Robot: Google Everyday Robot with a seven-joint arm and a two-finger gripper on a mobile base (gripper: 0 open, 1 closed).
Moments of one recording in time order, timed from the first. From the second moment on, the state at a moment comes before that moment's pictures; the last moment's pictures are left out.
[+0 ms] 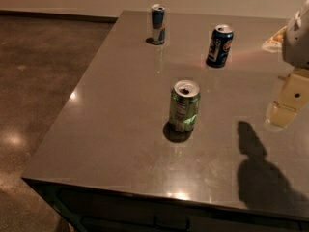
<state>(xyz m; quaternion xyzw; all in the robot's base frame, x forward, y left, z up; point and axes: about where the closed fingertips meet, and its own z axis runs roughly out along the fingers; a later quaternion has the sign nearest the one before) 0.438 -0.217 0.976 -0.60 0.78 -0.03 0.16</state>
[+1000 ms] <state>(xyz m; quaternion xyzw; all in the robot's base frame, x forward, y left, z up) 0.449 -0.176 0.960 -0.60 0.78 0.02 0.21</state>
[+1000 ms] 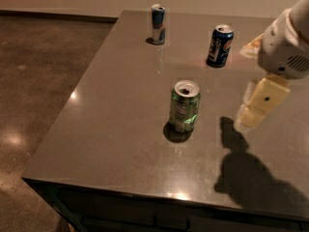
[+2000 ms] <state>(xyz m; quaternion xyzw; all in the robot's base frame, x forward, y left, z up) 0.470 -0.100 0.921 -0.60 0.75 0.09 0.26</state>
